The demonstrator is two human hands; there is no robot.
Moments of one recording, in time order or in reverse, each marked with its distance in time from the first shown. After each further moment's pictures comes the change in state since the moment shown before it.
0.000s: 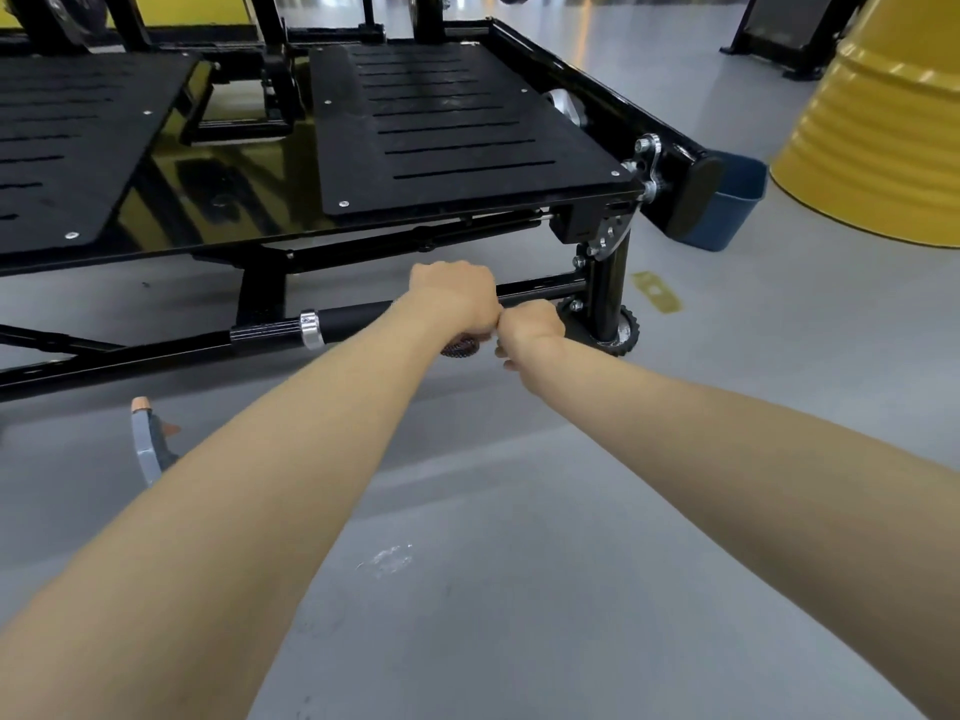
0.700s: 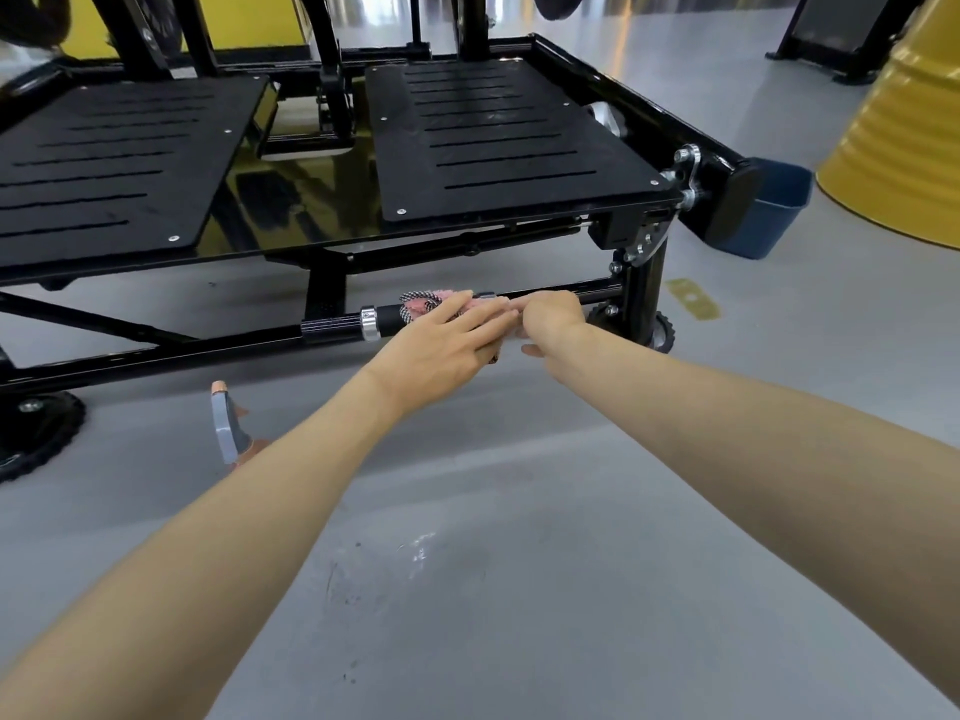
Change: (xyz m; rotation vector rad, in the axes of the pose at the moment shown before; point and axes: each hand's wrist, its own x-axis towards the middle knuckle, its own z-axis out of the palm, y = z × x) left_hand -0.051 -0.082 0.065 0.696 0.651 0.666; right_hand -0.012 -0.017 0.004 0.087 -0.127 -0.036
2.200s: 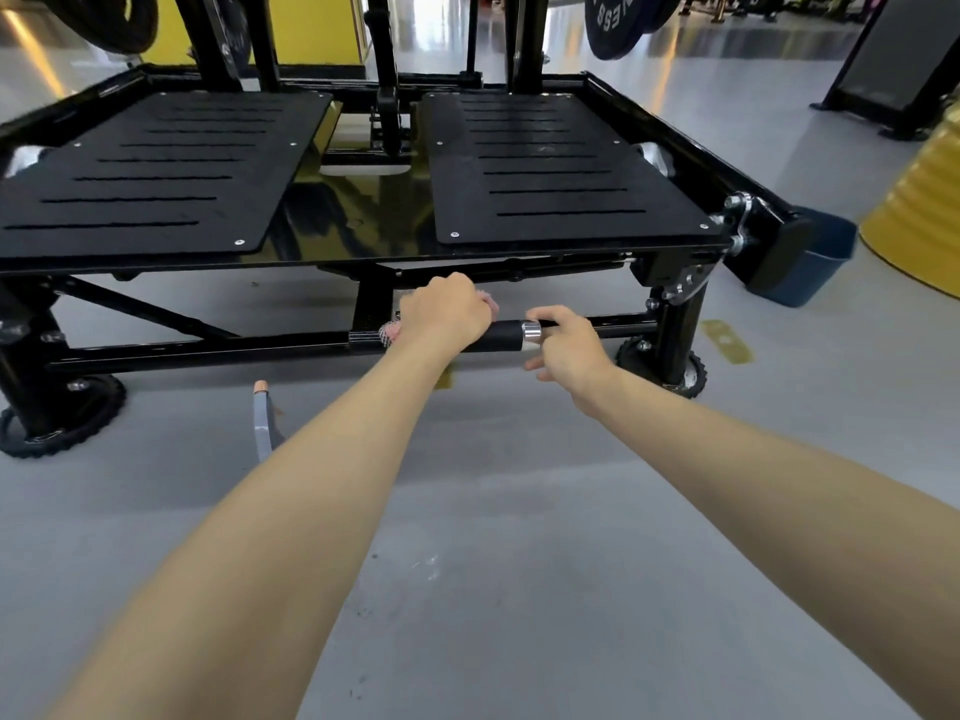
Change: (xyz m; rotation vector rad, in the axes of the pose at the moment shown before) left_hand 0.025 -0.051 -0.034 -0.905 -0.407 -1.241; right_hand 0.004 0.010 0.016 -0.082 -0.095 -0.237
